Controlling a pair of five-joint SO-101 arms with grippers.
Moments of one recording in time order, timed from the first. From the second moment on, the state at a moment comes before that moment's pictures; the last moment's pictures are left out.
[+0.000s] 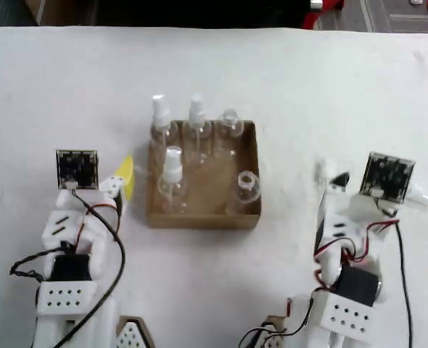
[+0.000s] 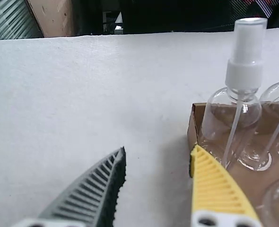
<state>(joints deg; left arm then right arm) -8.2 -73.2 86.2 22.1 0.5 15.9 -81.1 72.0 47.6 6.5</state>
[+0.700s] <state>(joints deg) -8.2 -73.2 86.2 22.1 0.5 16.4 -102.4 95.6 37.7 2.1</state>
